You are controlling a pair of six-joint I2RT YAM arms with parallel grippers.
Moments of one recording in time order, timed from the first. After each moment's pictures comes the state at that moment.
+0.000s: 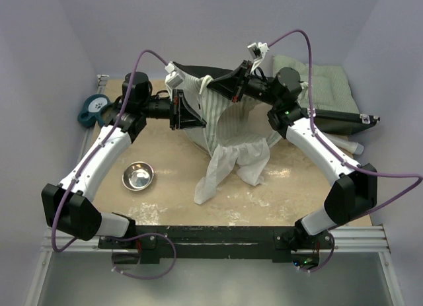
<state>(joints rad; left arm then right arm) -0.33 1.37 1.29 -0.19 1.18 -0.25 0.46 1.52 1.36 0.46 -0.74 0.61</state>
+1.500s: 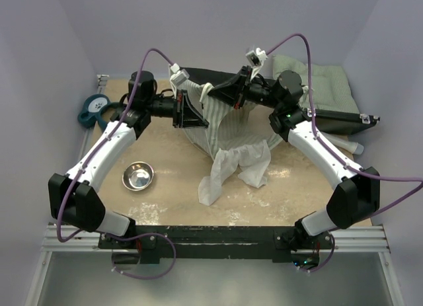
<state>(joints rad) -0.33 1.45 1.29 -0.14 1.21 -0.33 0.46 1.48 1.32 0.45 -0.83 0.49</state>
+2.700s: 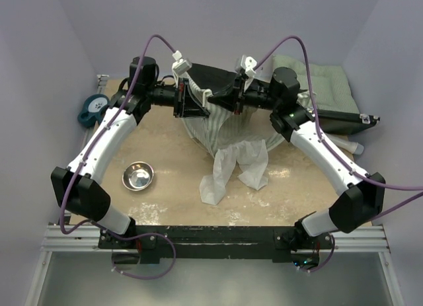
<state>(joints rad) -0.33 1.54 1.54 -0.39 1.20 -0.17 0.49 1.46 1.38 0.14 -0.85 0.03</state>
